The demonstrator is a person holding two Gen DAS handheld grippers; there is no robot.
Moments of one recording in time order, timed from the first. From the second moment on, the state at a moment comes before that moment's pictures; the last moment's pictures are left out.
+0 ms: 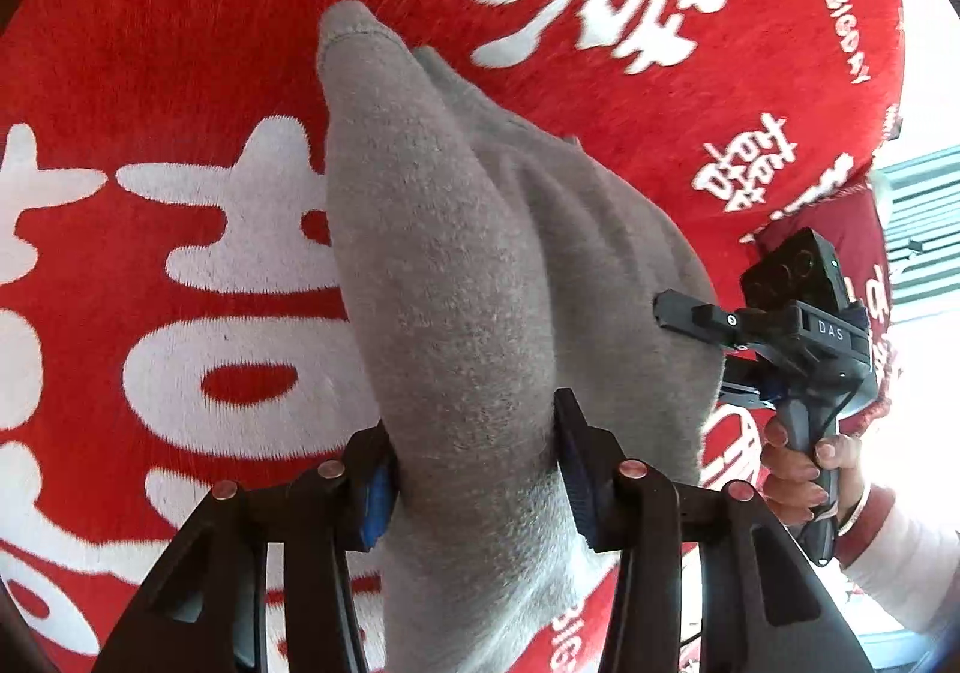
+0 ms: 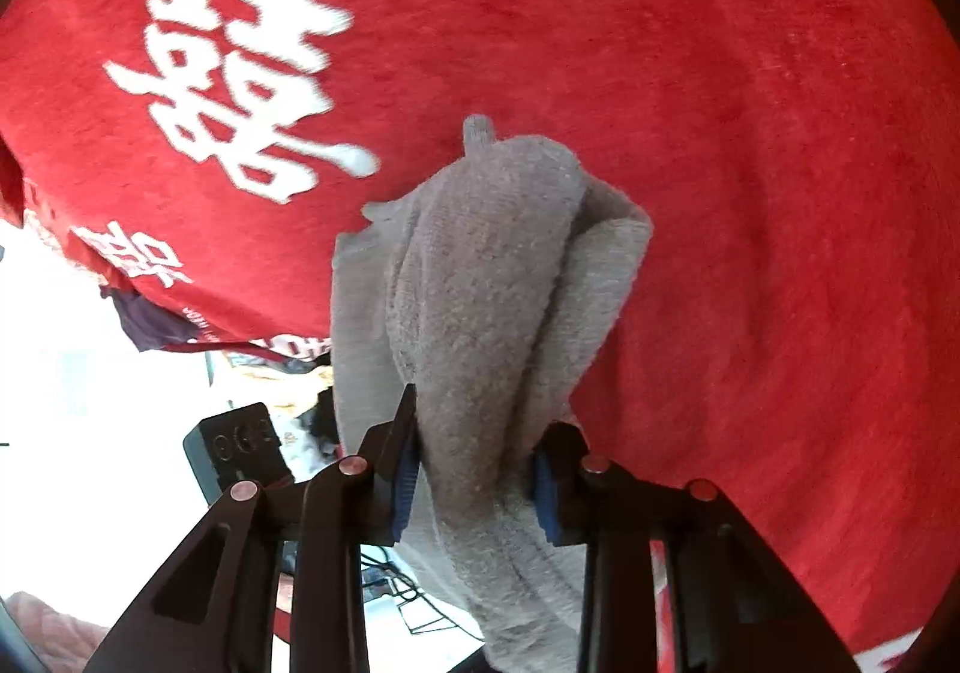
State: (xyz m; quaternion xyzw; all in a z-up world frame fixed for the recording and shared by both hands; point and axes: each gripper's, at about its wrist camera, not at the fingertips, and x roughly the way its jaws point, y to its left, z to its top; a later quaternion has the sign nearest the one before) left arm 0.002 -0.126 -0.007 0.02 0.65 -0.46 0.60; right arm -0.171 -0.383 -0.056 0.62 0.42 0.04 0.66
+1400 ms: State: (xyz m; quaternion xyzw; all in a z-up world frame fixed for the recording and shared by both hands) left arm -0.004 0.049 0.018 0.13 0.62 -0.32 0.70; right arm -0.165 -0.213 -0.024 0.54 0.50 -0.07 0.67
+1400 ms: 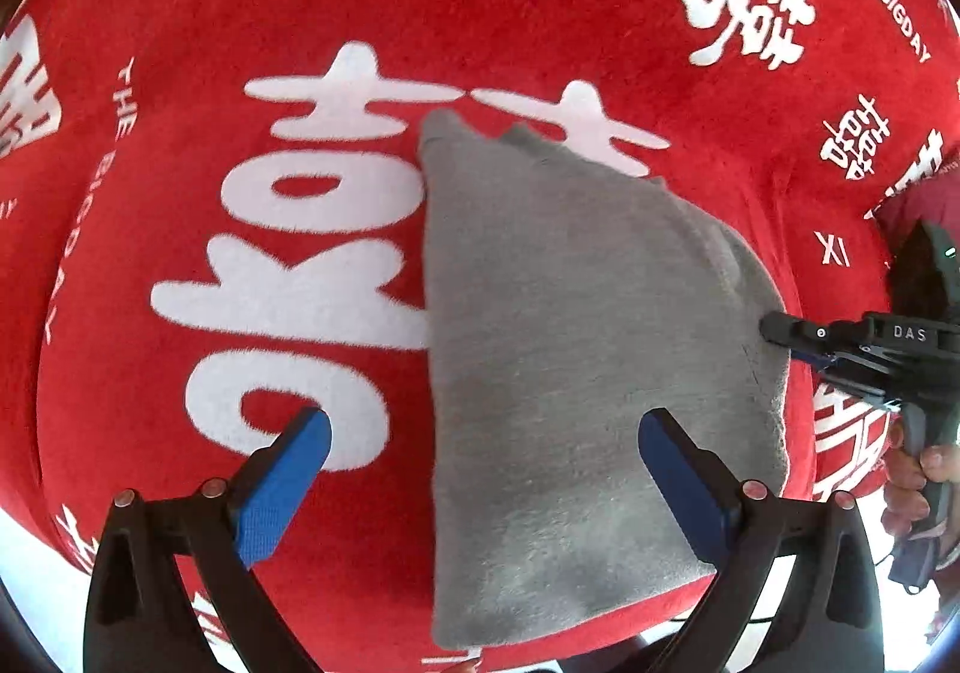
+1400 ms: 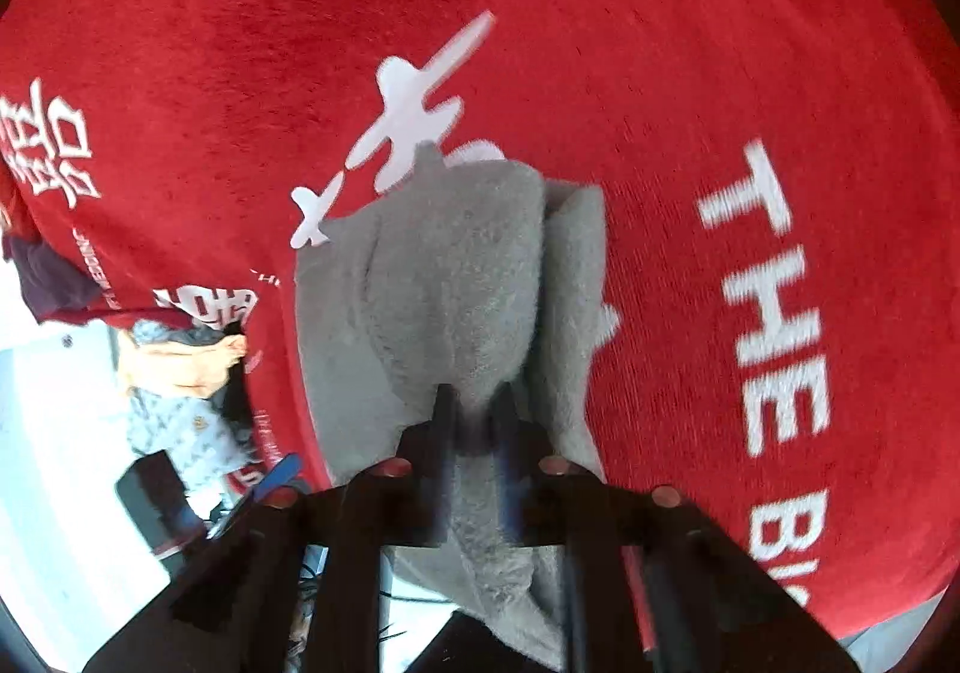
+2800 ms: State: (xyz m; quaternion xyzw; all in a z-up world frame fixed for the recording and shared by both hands) left arm -0.020 0.045 -0.014 0.18 0.66 -0.25 0.69; right arm -0.186 -0.171 -0.012 0.37 0.62 -0.15 0.67
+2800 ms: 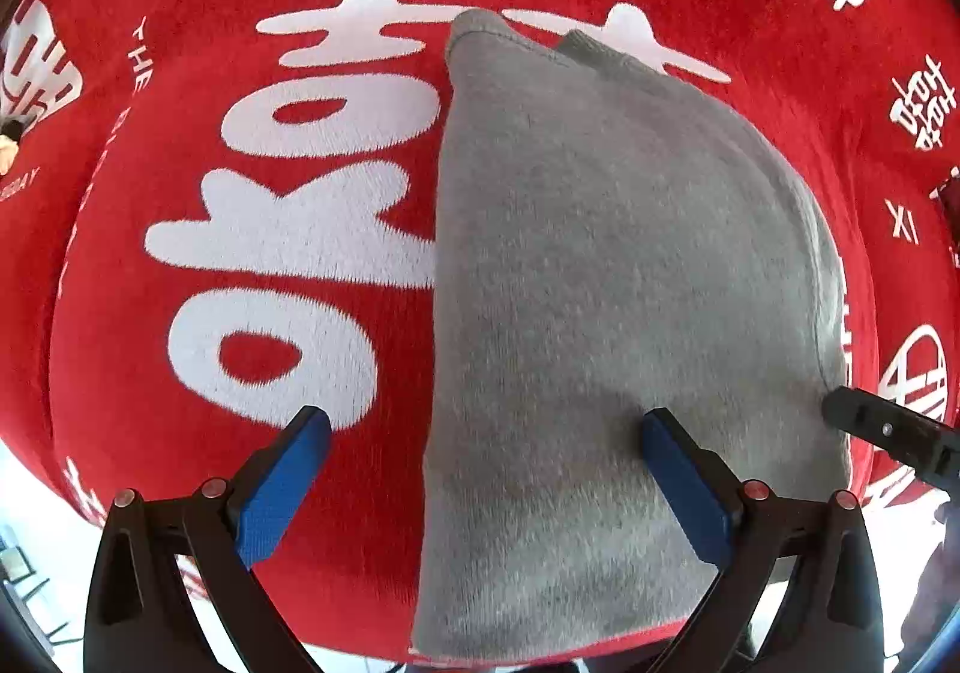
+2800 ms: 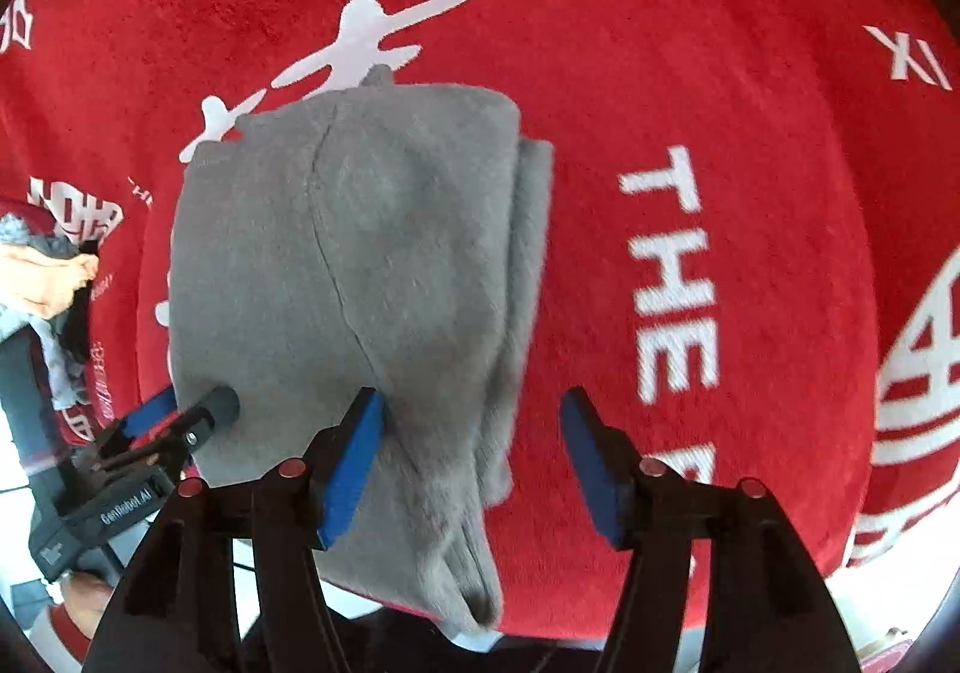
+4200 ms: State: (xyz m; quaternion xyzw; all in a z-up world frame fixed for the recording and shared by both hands) left arm -0.072 0.082 0.121 0.25 0.63 -0.28 0.68; right arm -0.208 -0.079 0.119 0.23 0.66 -0.22 0.68
